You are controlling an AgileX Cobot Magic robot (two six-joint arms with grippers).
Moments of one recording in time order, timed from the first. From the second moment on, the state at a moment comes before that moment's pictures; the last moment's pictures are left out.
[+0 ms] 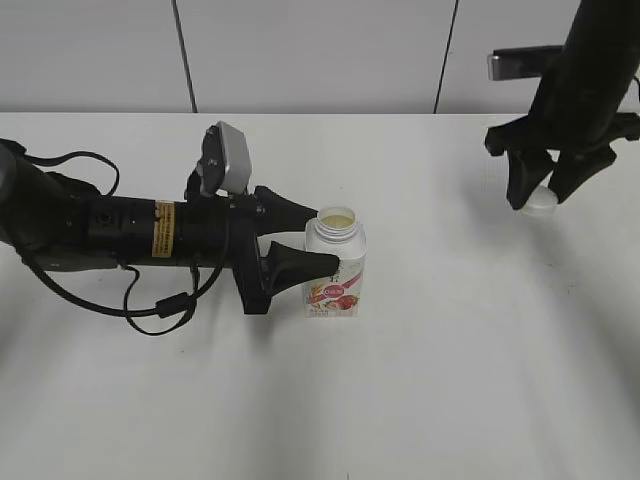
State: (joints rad) left arm -0.33 2.13 -0.96 1.30 -1.04 -0.51; right arm 0.19 2.01 -1.60 0.07 1.20 -0.08
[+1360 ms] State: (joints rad) left arm -0.33 2.13 -0.96 1.30 -1.04 -0.51; right arm 0.19 2.01 -1.22 0.08 0.65 -0.01
